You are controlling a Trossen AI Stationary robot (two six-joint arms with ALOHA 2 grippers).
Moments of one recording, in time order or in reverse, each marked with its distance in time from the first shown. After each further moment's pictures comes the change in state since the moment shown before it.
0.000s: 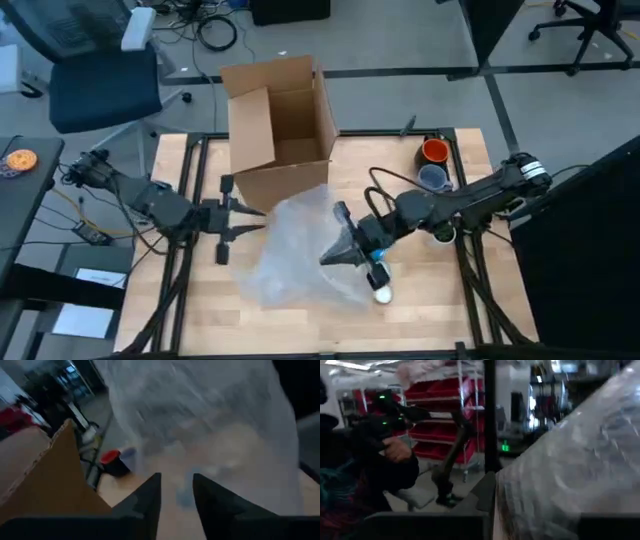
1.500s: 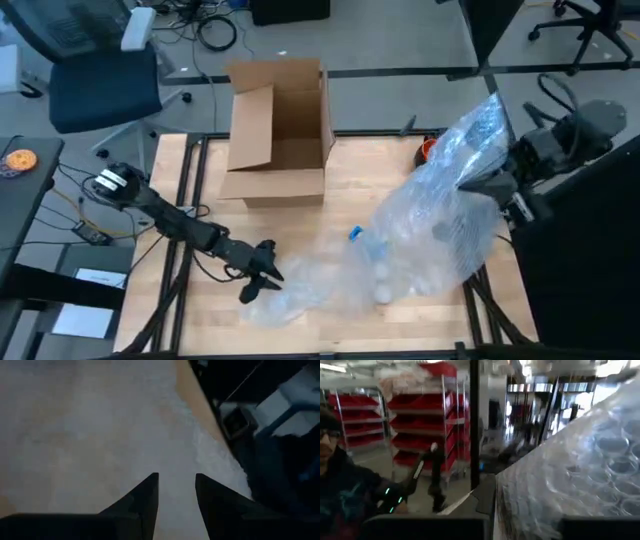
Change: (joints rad) left arm 0.076 0.573 -0.636 1.054 0.531 -0.676; right arm 0.232 -0.452 0.416 -1.029 0.360 0.129
